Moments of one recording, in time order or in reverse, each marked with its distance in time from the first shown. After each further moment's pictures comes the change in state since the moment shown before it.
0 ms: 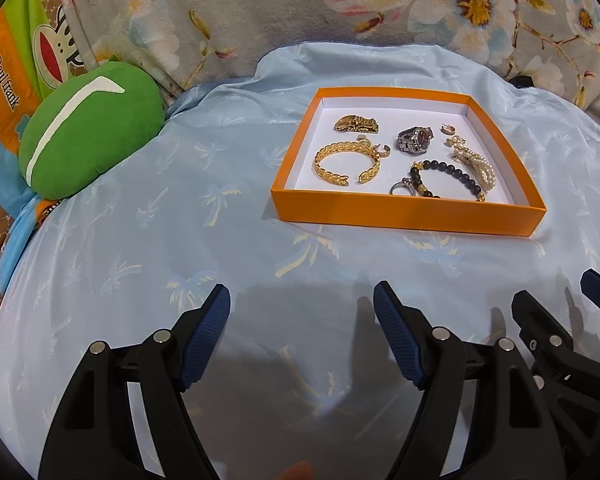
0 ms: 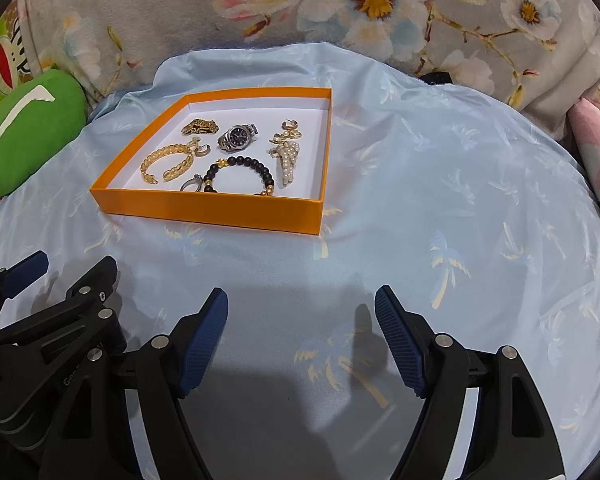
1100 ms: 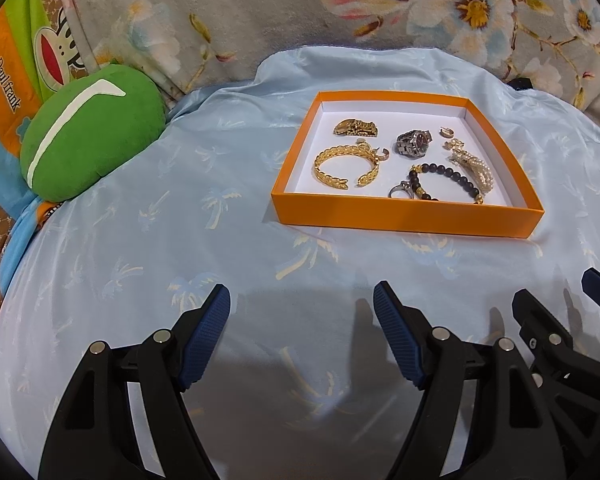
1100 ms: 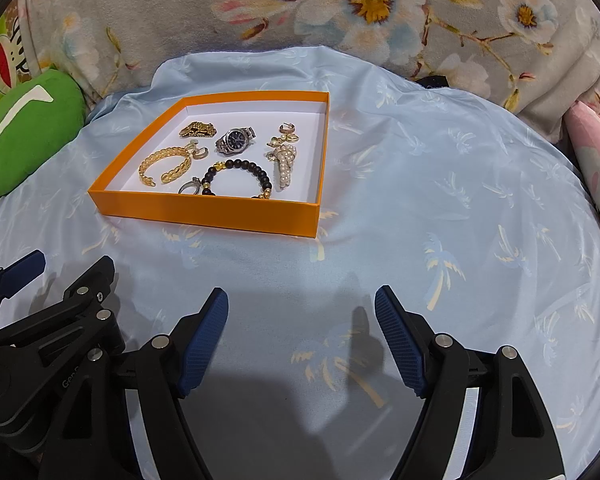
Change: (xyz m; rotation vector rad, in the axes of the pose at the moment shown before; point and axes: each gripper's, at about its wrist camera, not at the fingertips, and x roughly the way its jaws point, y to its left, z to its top) left arm -0.002 -0.001 0.001 0.003 -0.010 0.003; right arm -0.003 -0.001 0.001 -0.002 -0.007 -0.009
